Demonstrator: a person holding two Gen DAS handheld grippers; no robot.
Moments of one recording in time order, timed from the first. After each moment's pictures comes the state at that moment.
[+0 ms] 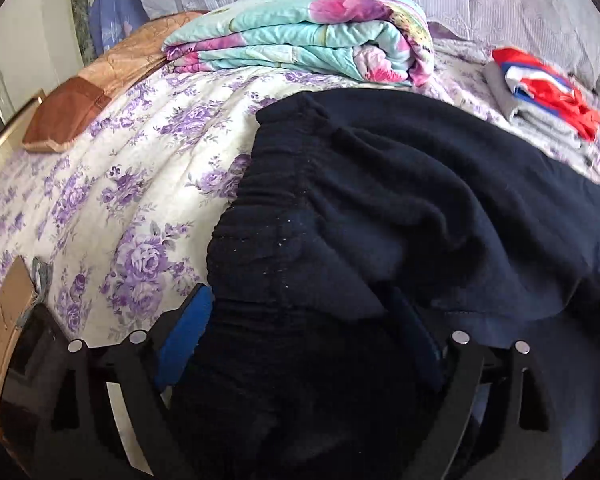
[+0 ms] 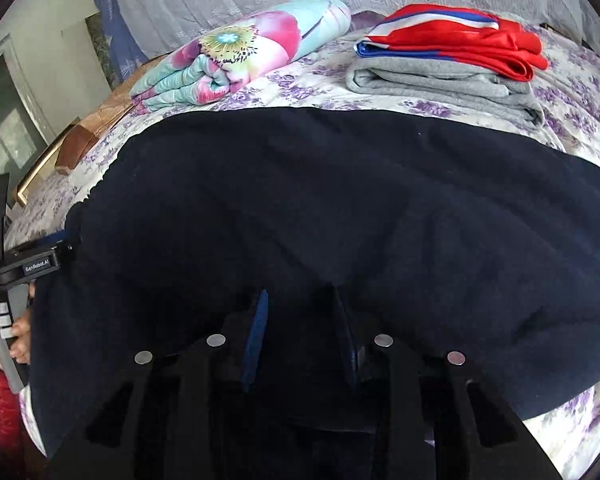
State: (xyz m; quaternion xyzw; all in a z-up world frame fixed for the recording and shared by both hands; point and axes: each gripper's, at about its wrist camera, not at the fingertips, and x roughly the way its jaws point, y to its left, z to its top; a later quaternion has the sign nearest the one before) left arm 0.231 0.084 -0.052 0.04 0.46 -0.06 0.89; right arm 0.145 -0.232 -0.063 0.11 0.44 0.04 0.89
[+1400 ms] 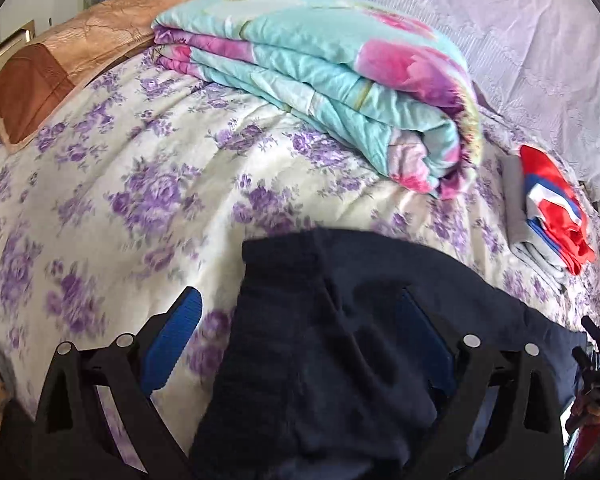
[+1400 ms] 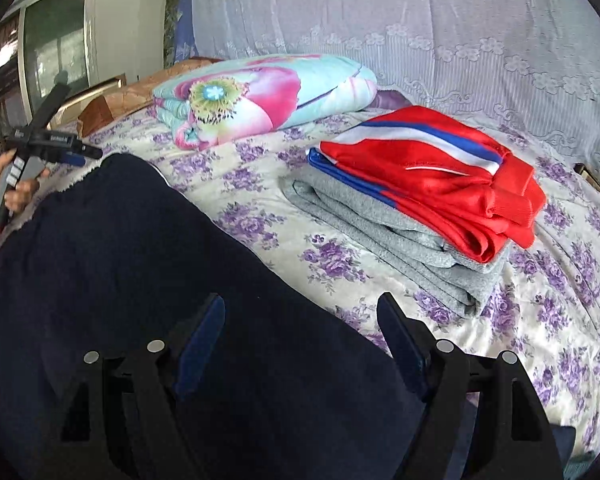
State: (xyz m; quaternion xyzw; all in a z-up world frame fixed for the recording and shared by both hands) left arm 0.367 0.090 -0.018 -0.08 0.50 -0.07 0.86; right arm 0.231 -0.349 -0.011 -0.09 0.37 0.13 0.91
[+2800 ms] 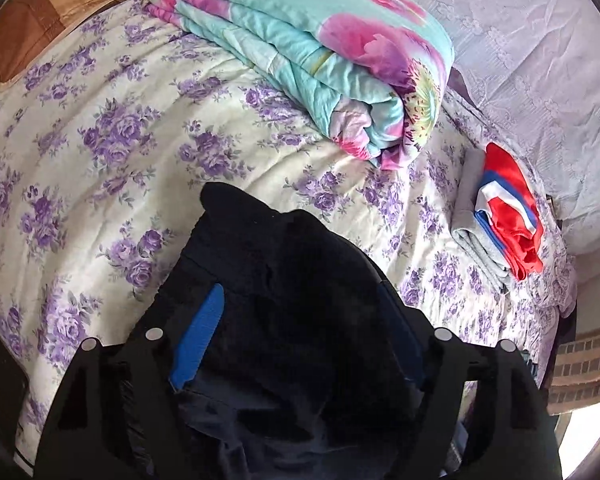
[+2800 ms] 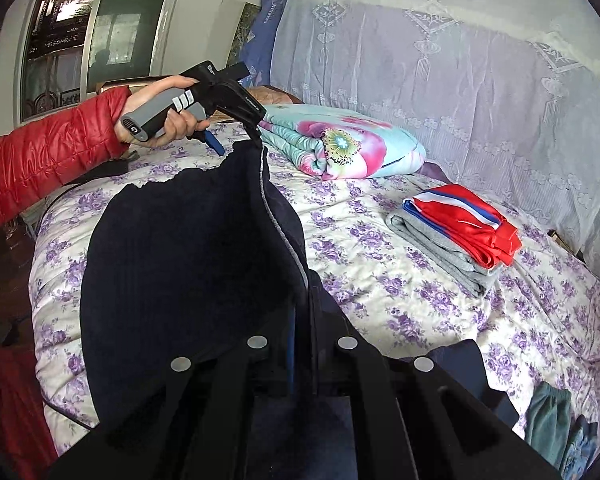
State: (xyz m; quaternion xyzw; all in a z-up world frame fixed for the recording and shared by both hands) left arm 0.339 0.069 0.014 -0.18 0.57 -0.10 0.80; right arm -0.003 -0.212 0.045 -0.17 0.28 0.15 0.93
